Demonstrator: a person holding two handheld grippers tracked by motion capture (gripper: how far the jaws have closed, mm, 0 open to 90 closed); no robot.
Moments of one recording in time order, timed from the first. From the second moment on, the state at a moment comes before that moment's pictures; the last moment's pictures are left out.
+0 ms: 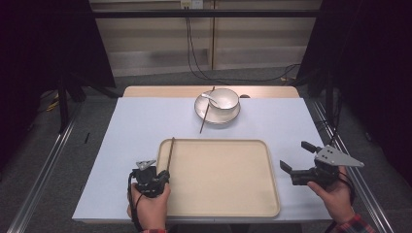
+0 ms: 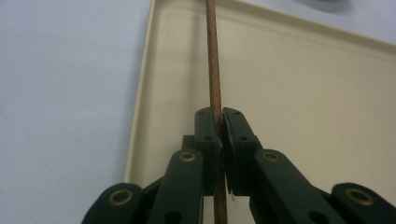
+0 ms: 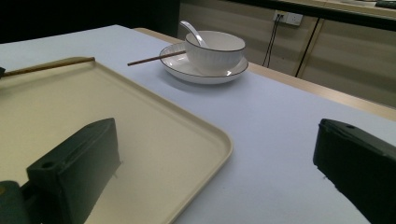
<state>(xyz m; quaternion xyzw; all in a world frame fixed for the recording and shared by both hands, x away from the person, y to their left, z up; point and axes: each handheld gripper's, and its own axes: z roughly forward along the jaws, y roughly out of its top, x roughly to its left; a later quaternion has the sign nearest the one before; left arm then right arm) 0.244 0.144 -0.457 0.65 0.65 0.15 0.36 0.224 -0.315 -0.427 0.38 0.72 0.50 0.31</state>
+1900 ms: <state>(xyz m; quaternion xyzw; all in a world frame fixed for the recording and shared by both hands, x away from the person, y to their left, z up) 0.372 0.097 -0.433 0.68 0.52 0.19 0.48 0.223 -0.316 -0.427 0.38 0.72 0.49 0.31</state>
